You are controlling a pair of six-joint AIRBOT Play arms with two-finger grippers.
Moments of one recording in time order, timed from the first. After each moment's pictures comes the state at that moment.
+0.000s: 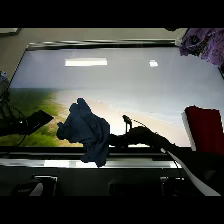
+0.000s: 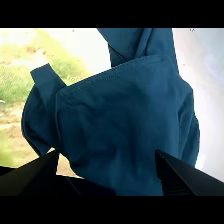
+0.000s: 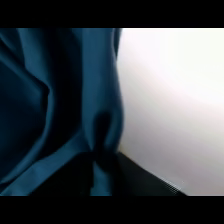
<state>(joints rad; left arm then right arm) 0.12 -0.75 0.80 1.18 -1.16 -1.78 0.60 -1.44 0.64 2.85 -0.65 -1.94</state>
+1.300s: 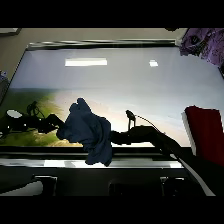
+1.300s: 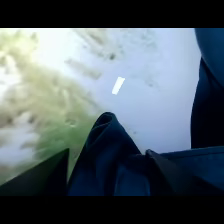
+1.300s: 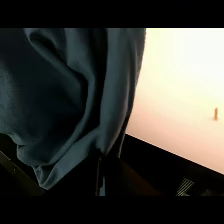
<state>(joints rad) 0.29 -1.38 0.79 0.91 -1.02 -1.35 0.60 -1.25 0.66 2.65 -0.66 -1.69</state>
